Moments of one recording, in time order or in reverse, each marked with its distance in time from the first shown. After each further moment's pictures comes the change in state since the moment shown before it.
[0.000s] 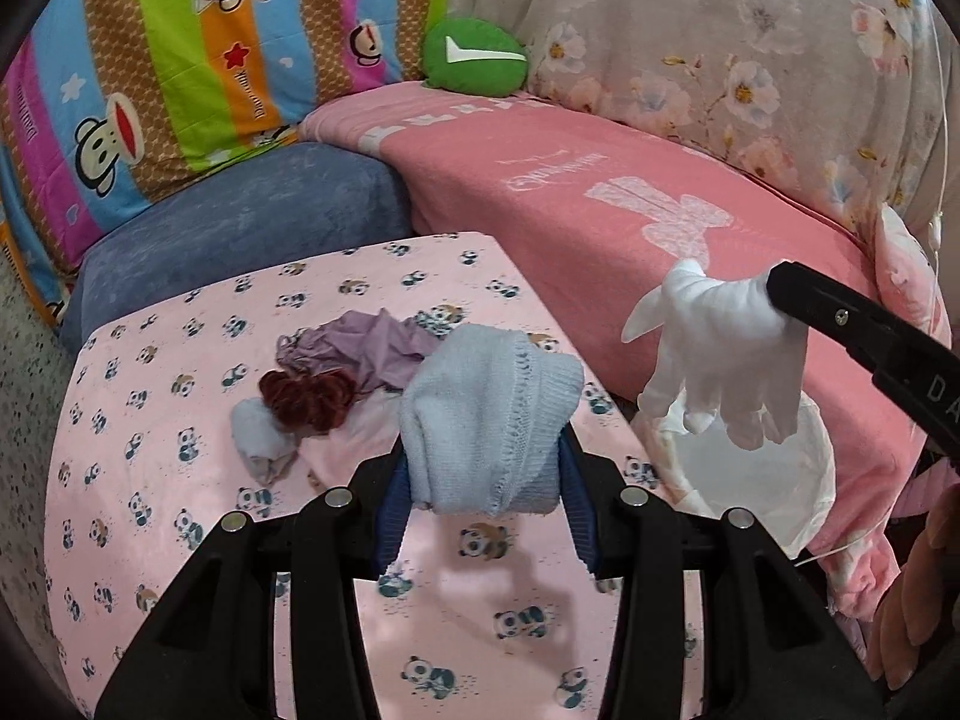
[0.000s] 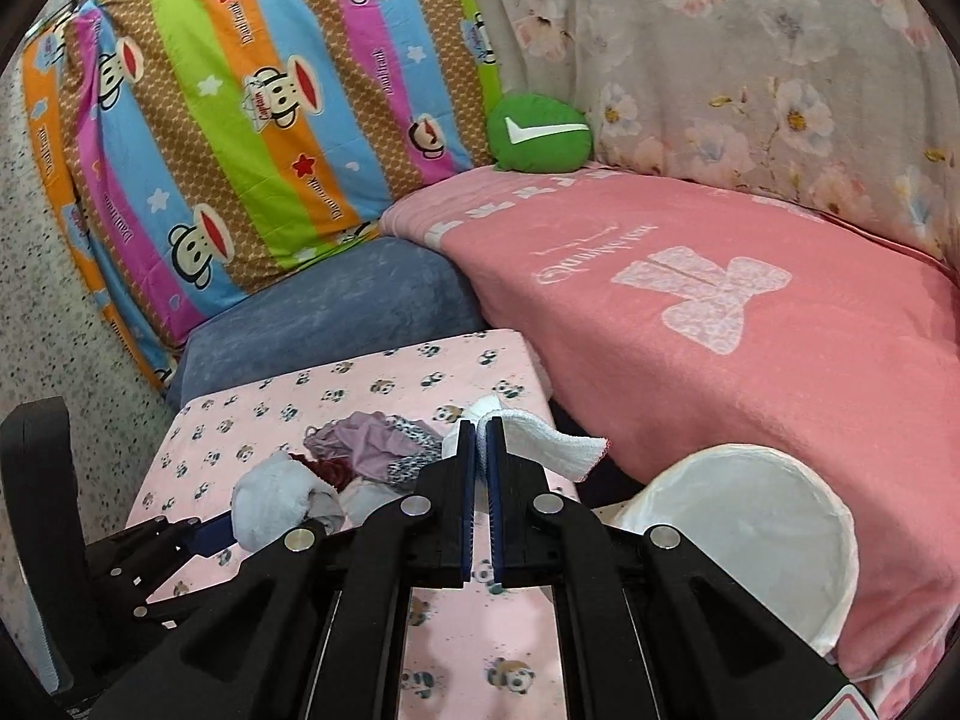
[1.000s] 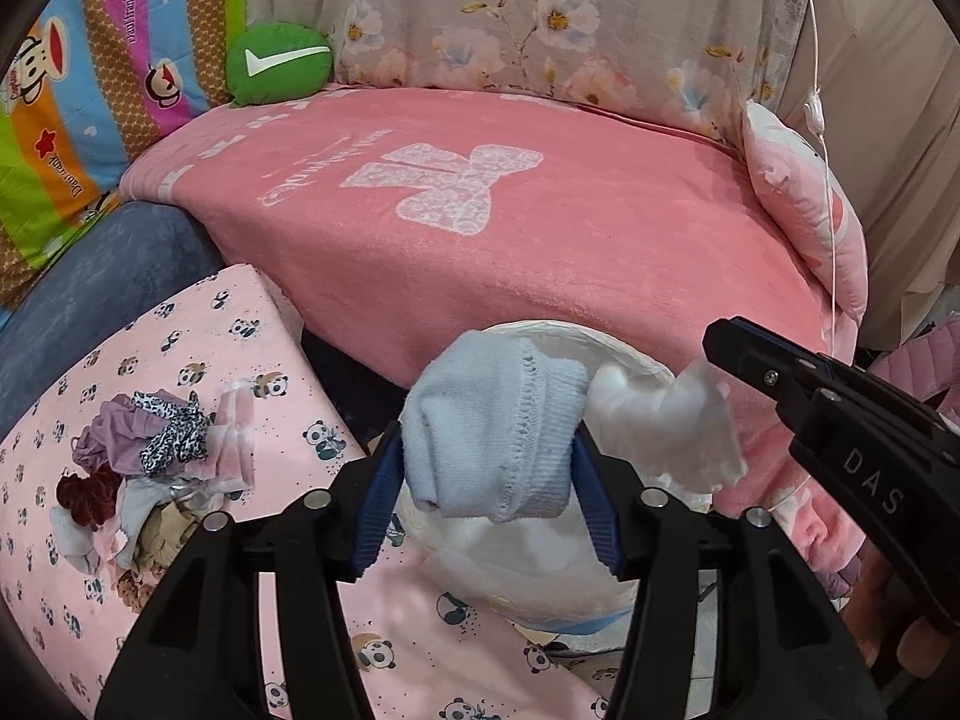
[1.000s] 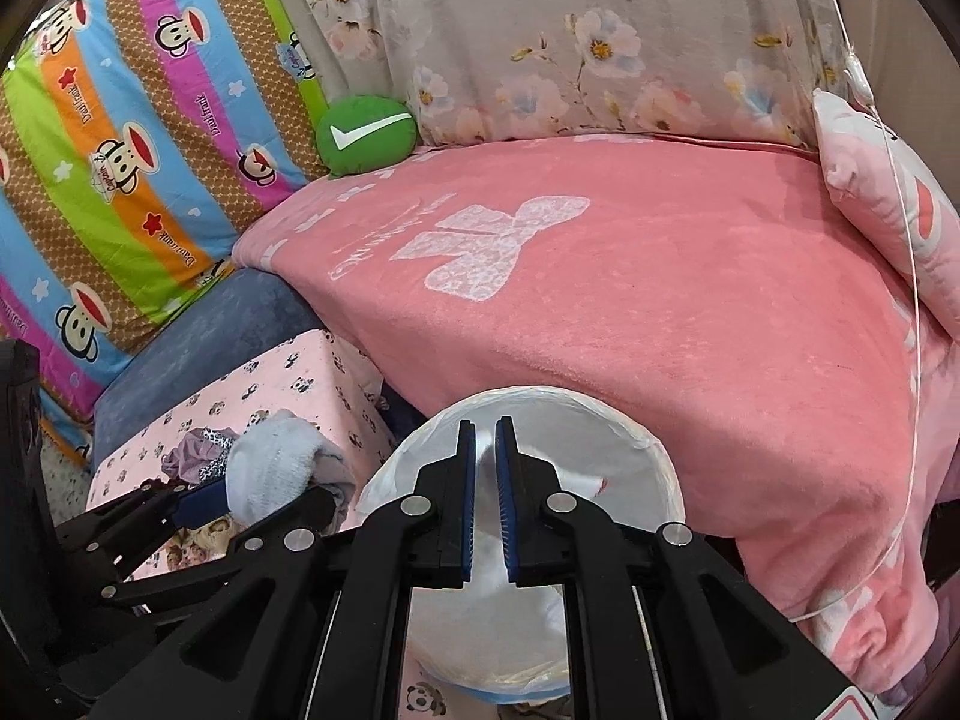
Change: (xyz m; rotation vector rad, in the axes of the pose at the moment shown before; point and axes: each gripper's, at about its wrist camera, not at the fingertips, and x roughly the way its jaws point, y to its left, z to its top) left arm 0.048 -0.161 0.010 0.246 0.050 -0.221; right arm -0.027 -0.167 -0.033 0.236 0.018 -0.204
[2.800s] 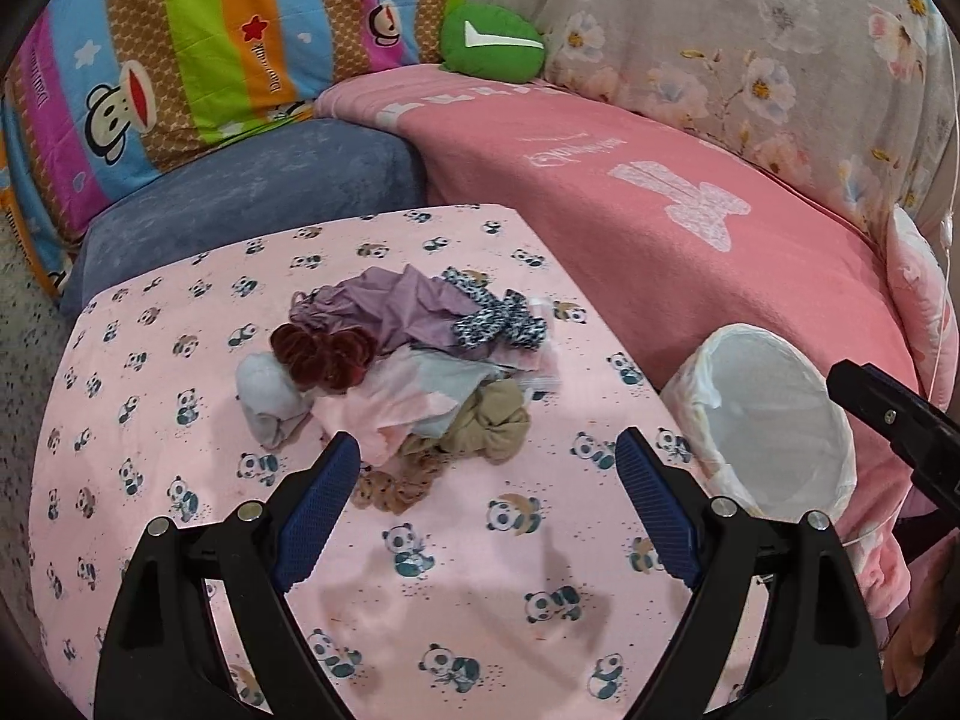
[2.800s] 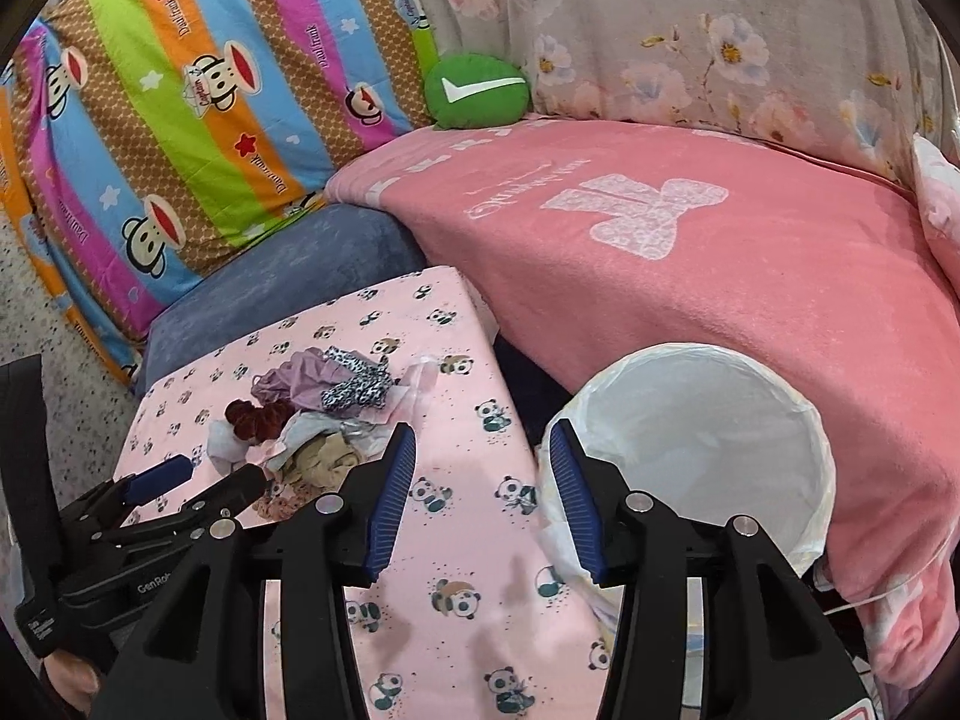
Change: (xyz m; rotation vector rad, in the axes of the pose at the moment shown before) left arm -0.074 0.167 -0.086 -0.306 -0.037 0.244; right arm -0.001 0.133 -0.050 -0.167 0.071 0.132
